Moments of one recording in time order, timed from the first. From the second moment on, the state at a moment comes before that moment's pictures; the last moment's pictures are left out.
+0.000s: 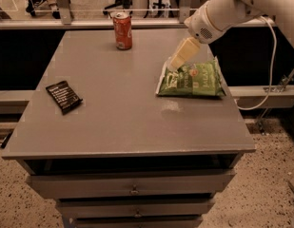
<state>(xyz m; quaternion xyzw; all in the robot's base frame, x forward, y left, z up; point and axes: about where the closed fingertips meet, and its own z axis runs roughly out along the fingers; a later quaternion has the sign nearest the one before) 0.690 -0.119 0.922 -0.55 0.75 0.07 0.36</state>
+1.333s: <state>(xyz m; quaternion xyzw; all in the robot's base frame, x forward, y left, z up) 0.775 -0.038 0.886 -0.51 0.73 0.11 0.45</state>
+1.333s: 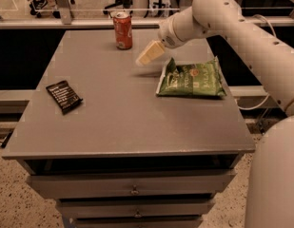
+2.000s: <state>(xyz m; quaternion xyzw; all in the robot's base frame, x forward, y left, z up) 0.839 0.006 0.890 -0.44 0.71 0.16 0.52</state>
